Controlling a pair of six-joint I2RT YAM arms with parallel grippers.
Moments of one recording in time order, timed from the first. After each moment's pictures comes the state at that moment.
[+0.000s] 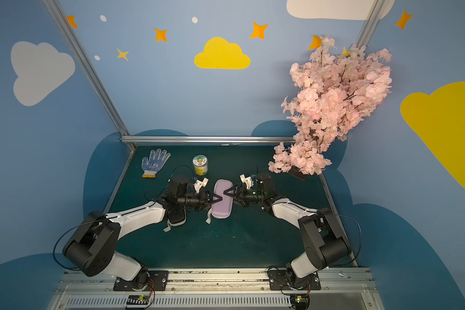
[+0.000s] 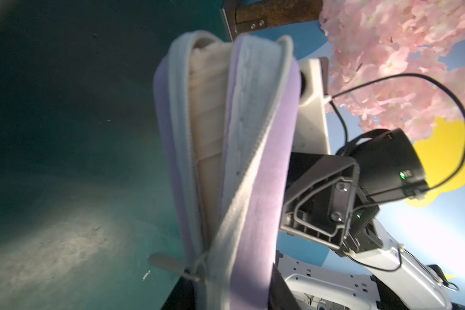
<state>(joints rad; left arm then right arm) -0.51 1.50 0.76 0.25 0.81 -1.09 0.45 1.54 0.75 0.27 -0.90 1.04</state>
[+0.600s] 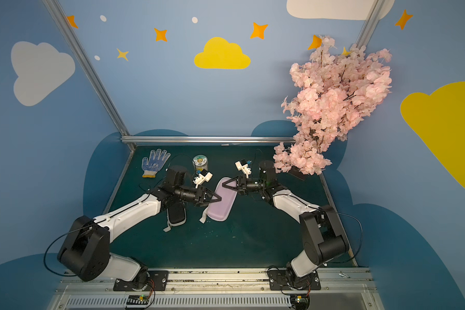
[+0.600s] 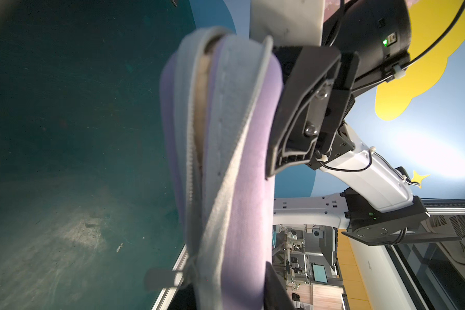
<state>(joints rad) -0.47 1.46 0.93 -0.06 1.07 -0.79 0.42 1.57 0.90 0.33 -1.14 0.94</state>
